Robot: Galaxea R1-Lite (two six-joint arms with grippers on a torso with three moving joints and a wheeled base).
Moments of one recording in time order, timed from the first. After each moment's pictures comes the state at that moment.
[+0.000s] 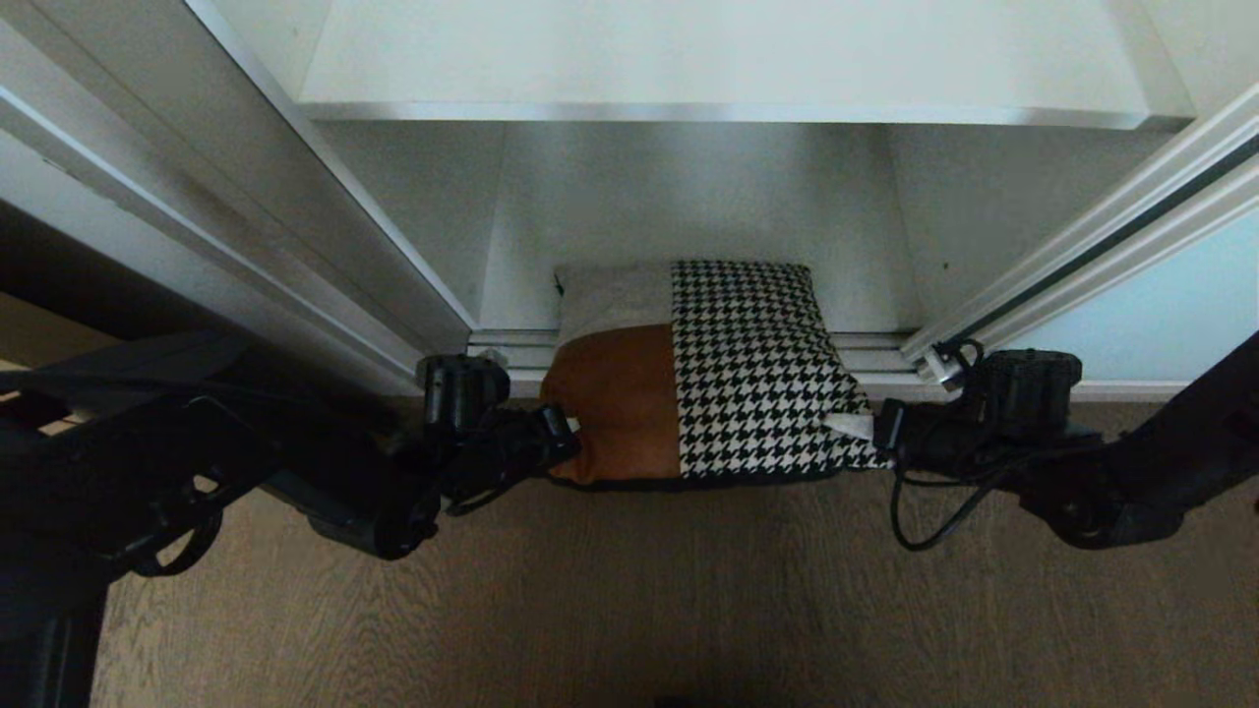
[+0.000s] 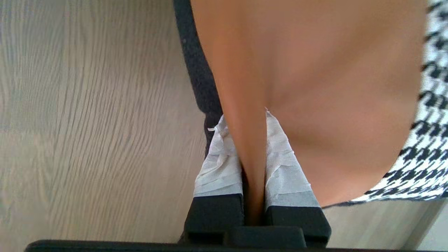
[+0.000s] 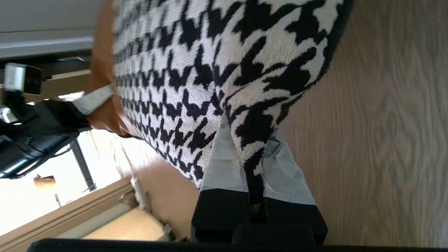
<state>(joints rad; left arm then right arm) -0.35 2.18 -1.06 -0.79 -0.11 -0.59 0.10 2.13 -0.97 -0.87 0.60 0.56</state>
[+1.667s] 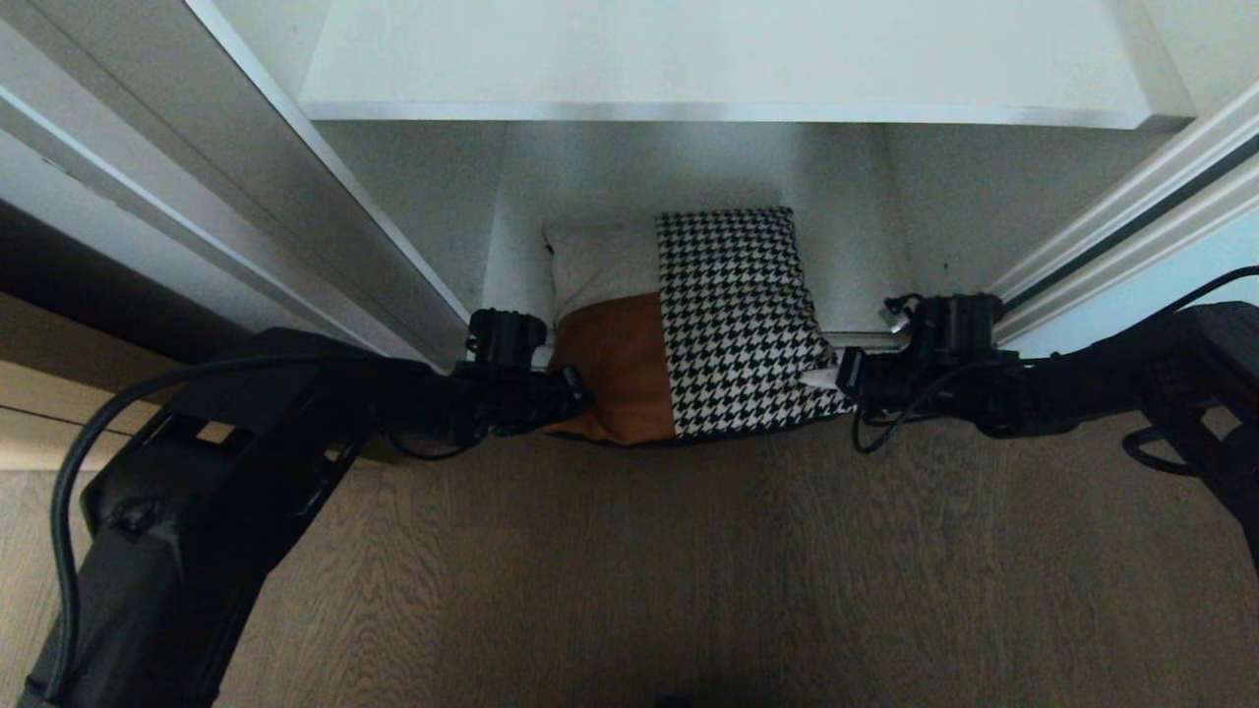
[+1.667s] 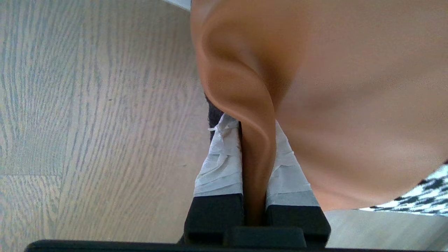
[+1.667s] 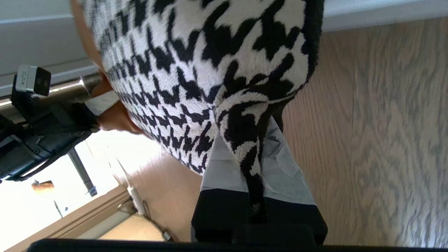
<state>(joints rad) -0.29 2.47 -1.76 -0.24 -0.10 -0.60 0.09 2.35 -1.60 -0.39 0.59 0.55</state>
